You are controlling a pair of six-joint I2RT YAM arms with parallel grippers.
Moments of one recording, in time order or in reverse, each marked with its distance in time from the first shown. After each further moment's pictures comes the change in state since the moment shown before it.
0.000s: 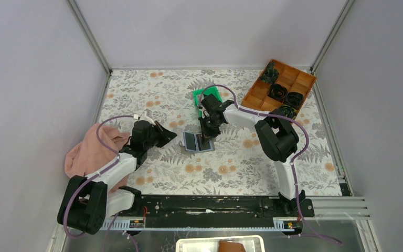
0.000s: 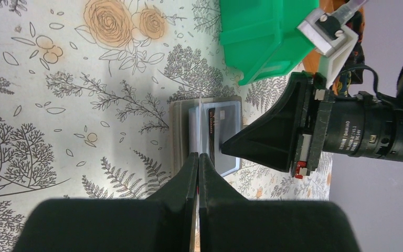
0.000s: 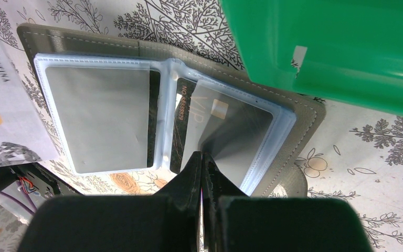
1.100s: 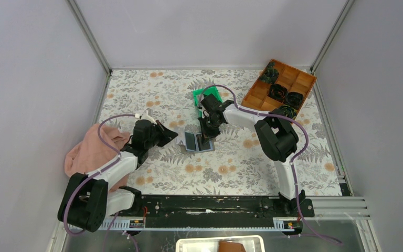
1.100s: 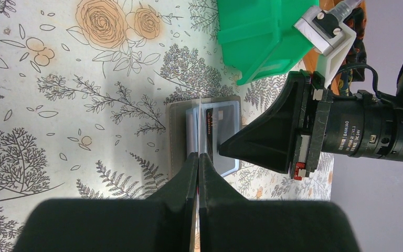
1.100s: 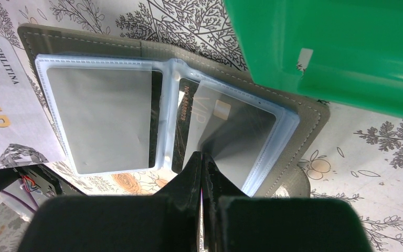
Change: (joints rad) left arm -0.014 0.010 0.015 0.004 -0.008 0.004; right arm 0.000 0.004 0.002 0.000 -0.006 0.001
